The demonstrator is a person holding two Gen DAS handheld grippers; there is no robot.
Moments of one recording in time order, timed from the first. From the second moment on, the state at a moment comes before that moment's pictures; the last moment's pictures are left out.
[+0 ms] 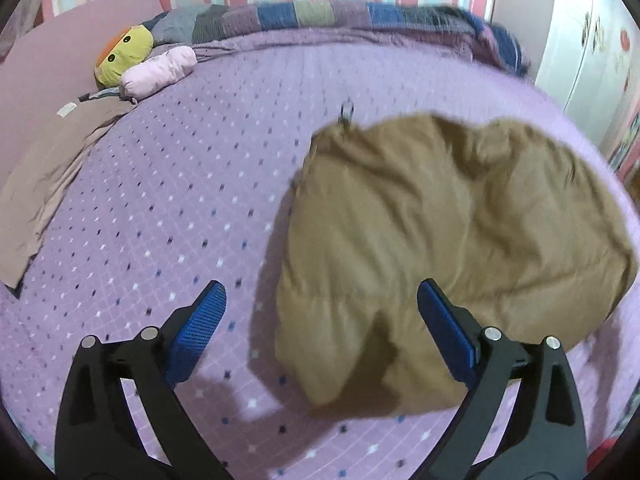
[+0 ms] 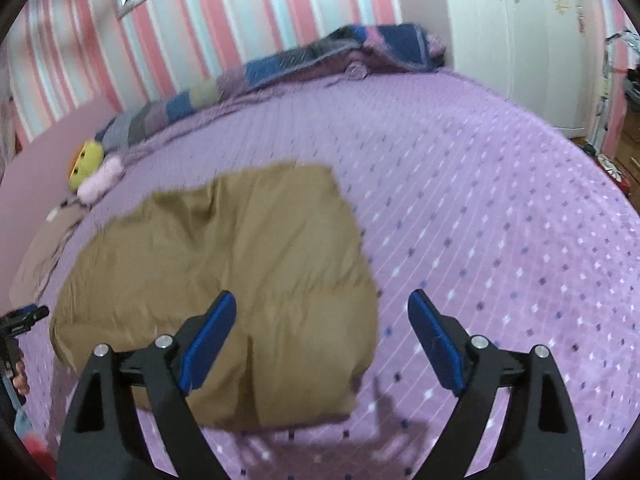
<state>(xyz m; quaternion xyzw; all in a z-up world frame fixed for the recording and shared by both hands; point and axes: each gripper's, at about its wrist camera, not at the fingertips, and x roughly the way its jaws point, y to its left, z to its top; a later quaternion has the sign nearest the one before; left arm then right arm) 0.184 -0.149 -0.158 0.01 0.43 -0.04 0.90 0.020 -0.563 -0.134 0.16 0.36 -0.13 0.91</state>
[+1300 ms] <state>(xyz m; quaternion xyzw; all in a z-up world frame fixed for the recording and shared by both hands) 0.332 -0.158 -0.177 -0.04 0.41 0.02 0.91 0.176 -0.549 -0.161 0.14 0.34 -0.16 0.91</state>
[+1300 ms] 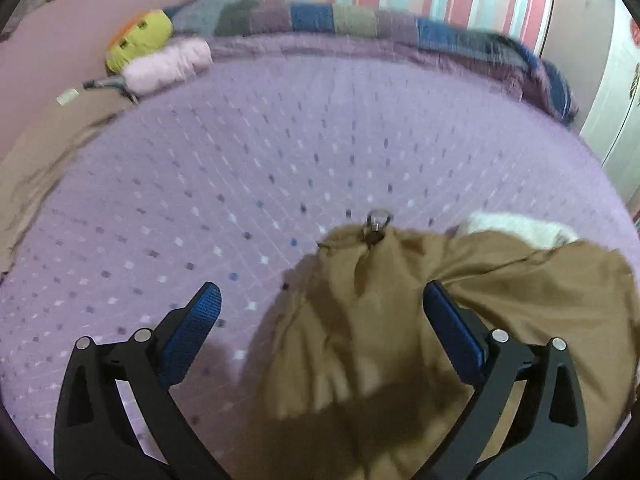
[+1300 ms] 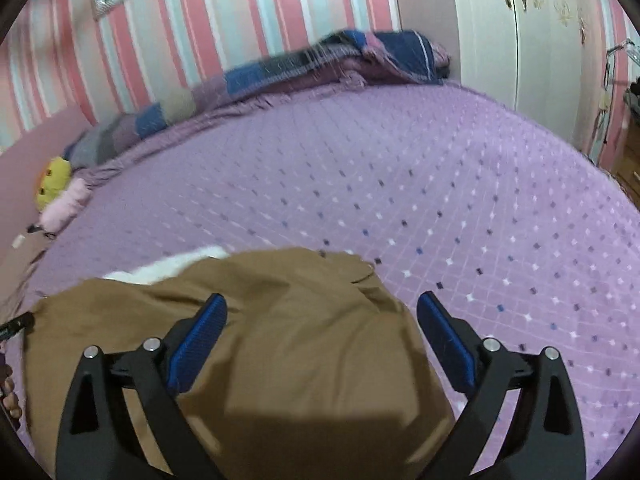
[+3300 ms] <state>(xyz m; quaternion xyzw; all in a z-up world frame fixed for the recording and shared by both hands) -0.013 -0.147 -0.030 0.01 0.32 -0.01 0.95 -0.069 -0.232 0.008 0.05 0.29 -0.17 0.94</state>
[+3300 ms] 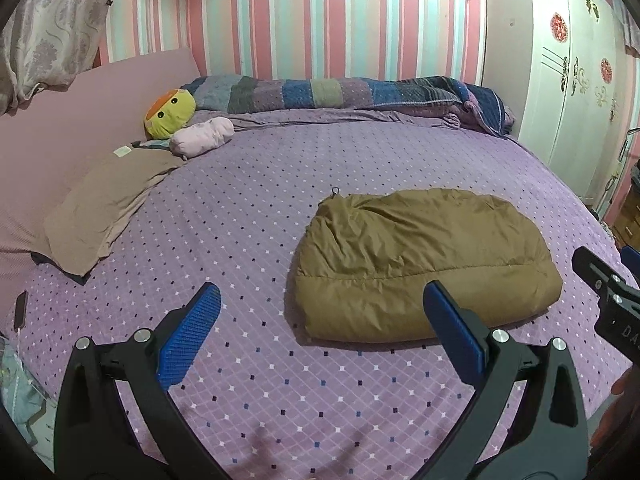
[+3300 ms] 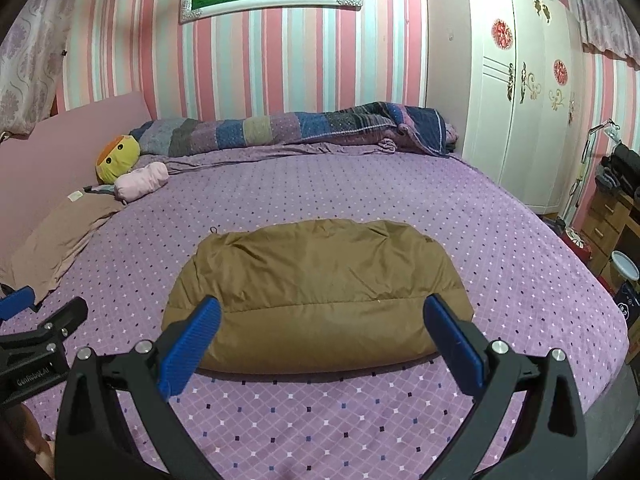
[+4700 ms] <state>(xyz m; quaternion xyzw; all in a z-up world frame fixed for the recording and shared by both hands) -0.024 -0.157 -0.015 0.02 0.32 -0.01 0.95 -0.071 -0.226 0.010 0.05 0.29 -0.16 0.94</state>
